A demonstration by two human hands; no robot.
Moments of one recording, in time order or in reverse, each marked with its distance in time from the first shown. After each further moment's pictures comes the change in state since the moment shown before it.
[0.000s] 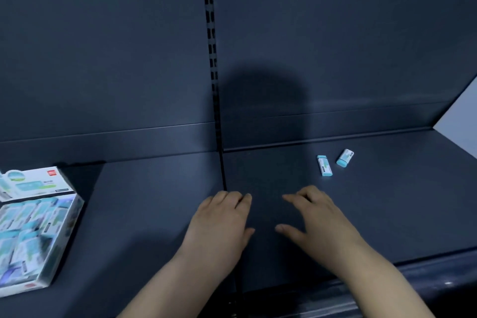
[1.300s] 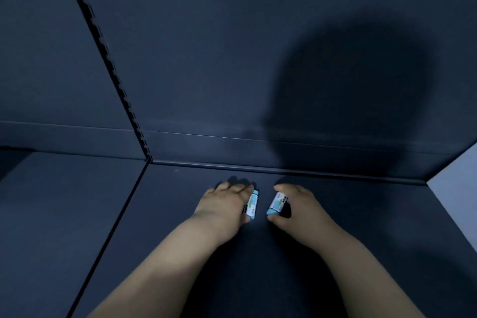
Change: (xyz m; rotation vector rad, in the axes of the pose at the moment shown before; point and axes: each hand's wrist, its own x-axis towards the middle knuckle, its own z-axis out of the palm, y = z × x) left_hand 0.208 0.128 0.046 -0.152 -0.268 -0.239; right_hand 0.121 0.221 -0.047 0.229 -0.176 -0.069
